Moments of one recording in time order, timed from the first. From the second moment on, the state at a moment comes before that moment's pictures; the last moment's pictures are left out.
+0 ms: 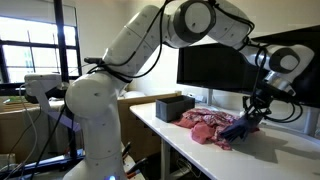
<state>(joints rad) -0.37 0.67 0.01 -1.32 0.28 1.61 -0.65</state>
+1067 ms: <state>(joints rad) -0.19 0.40 0.03 -1.46 0.27 1.62 -0.64</state>
